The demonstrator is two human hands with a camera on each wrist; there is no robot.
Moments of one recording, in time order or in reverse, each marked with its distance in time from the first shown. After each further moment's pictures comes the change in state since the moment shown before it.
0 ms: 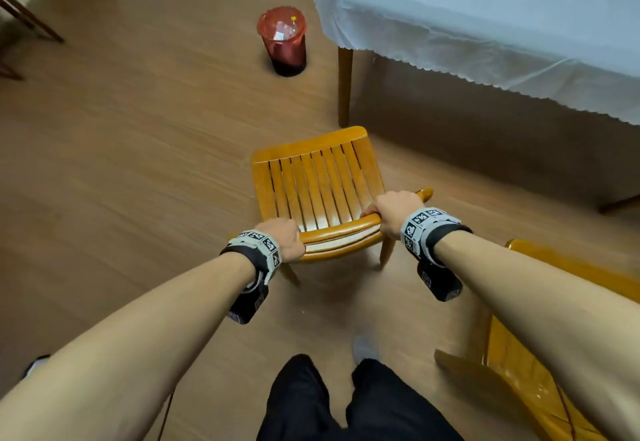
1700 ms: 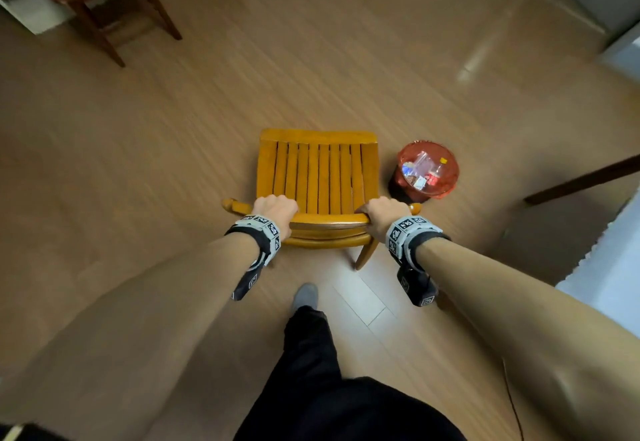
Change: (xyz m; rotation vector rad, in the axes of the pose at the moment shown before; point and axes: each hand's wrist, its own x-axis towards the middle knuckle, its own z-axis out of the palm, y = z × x) left_hand 0.408 -0.604 -0.478 -0.105 0.183 -0.221; right_hand 0.756 -0.290 -0.478 -0.232 -0.040 -0.231
